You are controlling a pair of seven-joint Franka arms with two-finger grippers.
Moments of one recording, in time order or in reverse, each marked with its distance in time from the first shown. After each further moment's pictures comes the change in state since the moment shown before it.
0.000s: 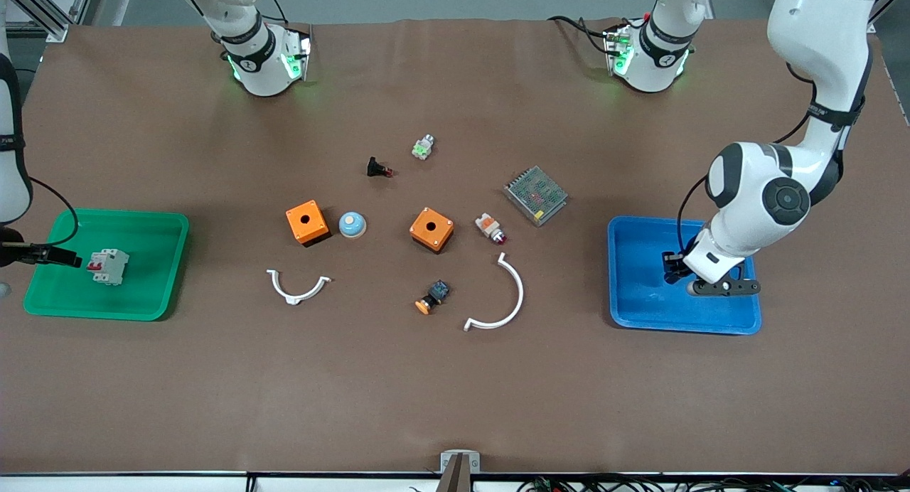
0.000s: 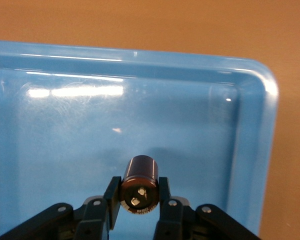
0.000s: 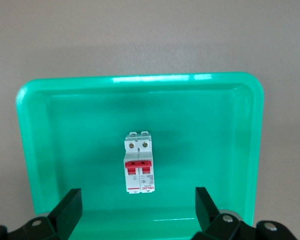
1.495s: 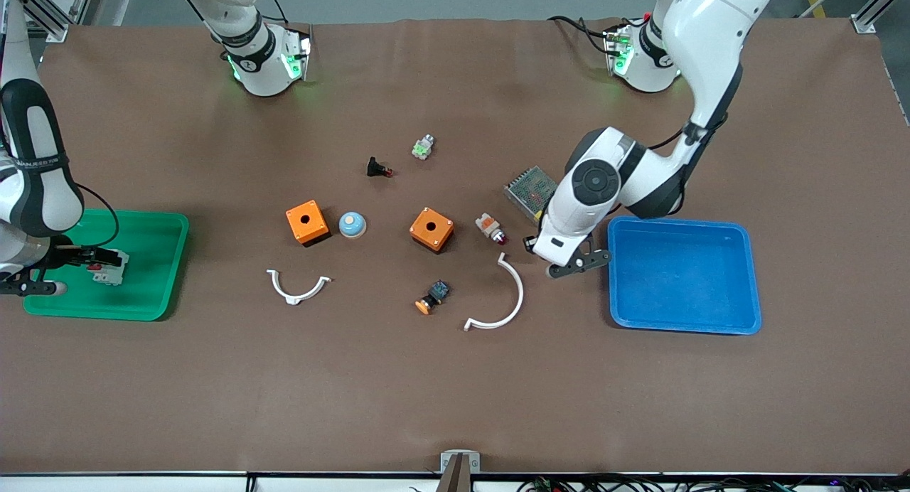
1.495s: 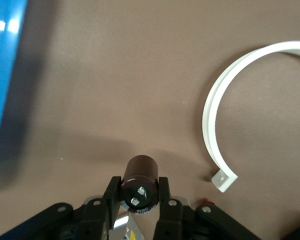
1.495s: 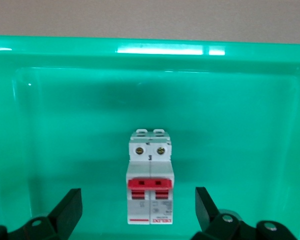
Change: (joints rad) left arm -0.287 0.184 -0.183 0.204 0.126 -0.104 -0.815; right arm -0.005 0.071 0.020 -0.111 0.000 0.158 -0.047
